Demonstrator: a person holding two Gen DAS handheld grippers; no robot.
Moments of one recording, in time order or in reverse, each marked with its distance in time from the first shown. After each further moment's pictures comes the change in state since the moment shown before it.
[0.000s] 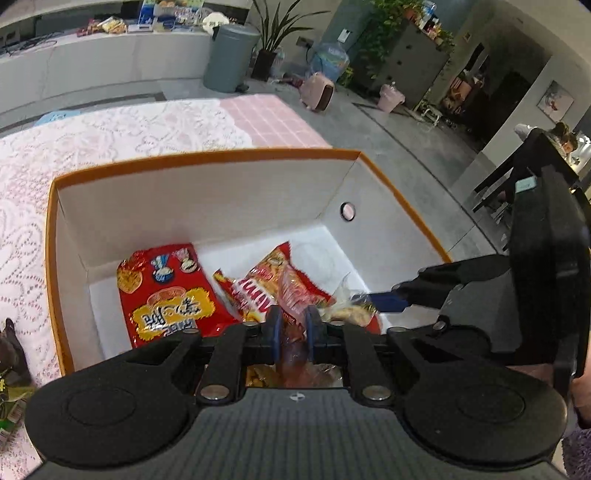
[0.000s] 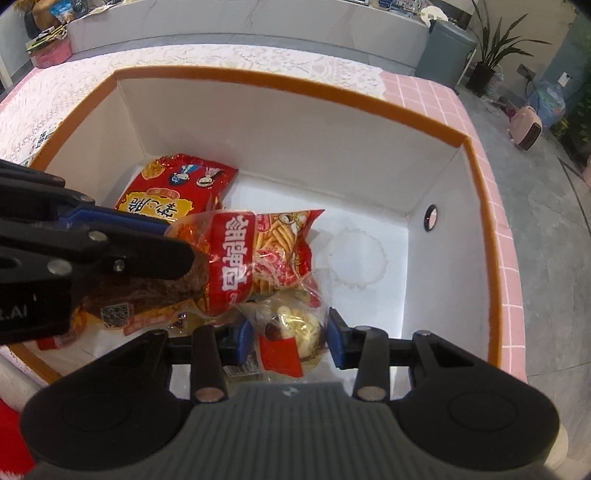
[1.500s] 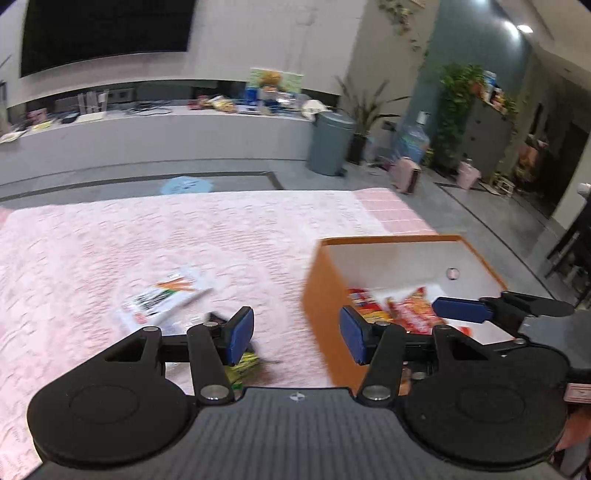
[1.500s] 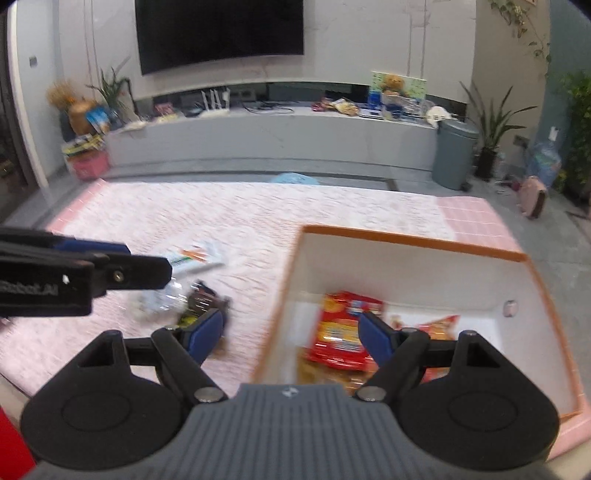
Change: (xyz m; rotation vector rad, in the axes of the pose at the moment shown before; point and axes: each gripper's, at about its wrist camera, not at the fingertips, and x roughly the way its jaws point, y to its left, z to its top) left arm -0.187 0.080 -0.054 -0.055 -0.286 0.300; right arm -0.097 0.153 0.005 0.094 -0.425 0.100
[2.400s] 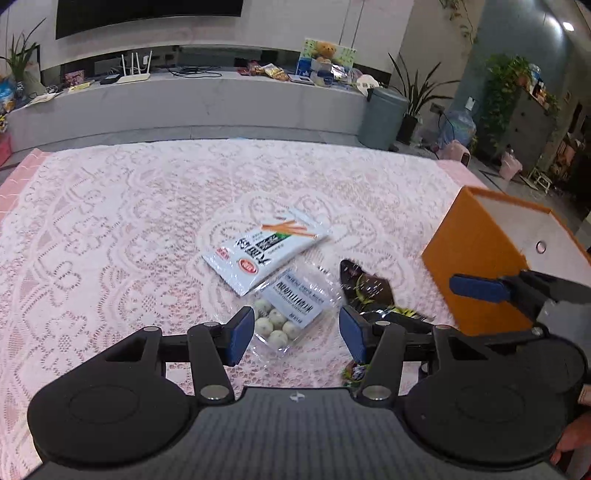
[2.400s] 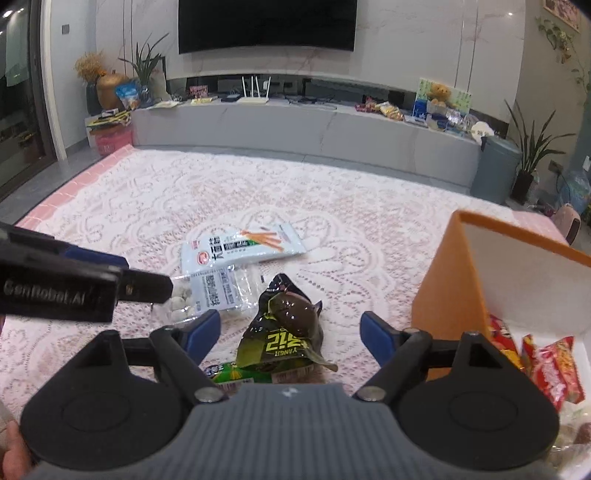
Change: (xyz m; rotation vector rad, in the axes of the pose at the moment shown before) left arm 0.043 0.119 -0.050 -0.044 0.075 0.080; right arm 0.111 0.099 -0.023 -0.120 0.005 0.028
